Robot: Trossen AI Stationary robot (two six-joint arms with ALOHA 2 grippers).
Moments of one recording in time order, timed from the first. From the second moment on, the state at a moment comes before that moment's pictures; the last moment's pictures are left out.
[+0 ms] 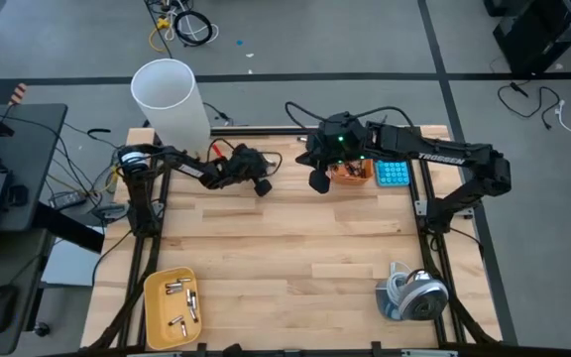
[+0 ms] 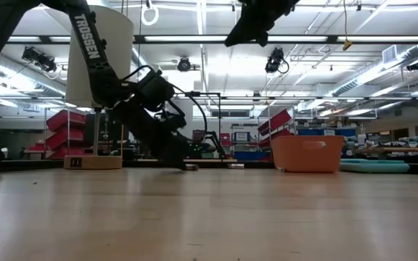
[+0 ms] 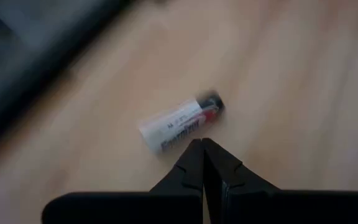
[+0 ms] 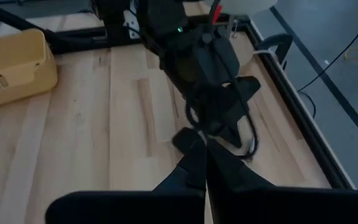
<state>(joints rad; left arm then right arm) 0.47 1.86 0.72 0.50 -0.21 0.07 -0.25 1.49 1.42 -0.55 -0.08 -0.02</state>
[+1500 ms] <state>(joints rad) 0.58 1.93 0.86 0.47 -0.07 0.05 -0.31 1.60 1.42 -0.53 -0.05 -0.01</state>
